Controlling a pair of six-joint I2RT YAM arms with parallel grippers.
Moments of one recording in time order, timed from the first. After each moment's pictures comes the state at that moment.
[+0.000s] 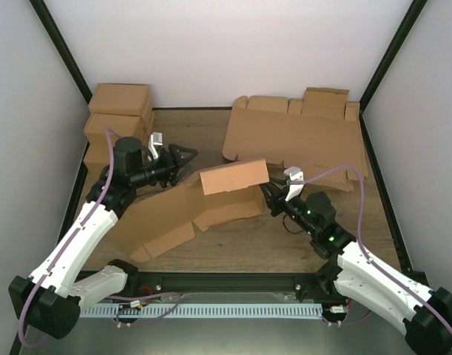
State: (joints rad) left arm -0.38 1.03 0.97 -0.33 0.55 -1.19; right arm 0.65 0.72 0.34 0.30 -0.03 0.26
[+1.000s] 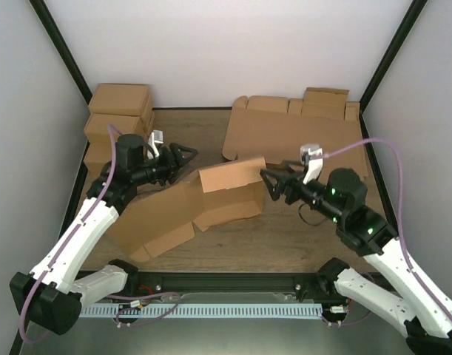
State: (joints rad) left arm -0.38 1.06 1.01 -0.39 0.50 -1.09; right arm 0.66 0.63 0.82 -0.35 -0.11 0.37
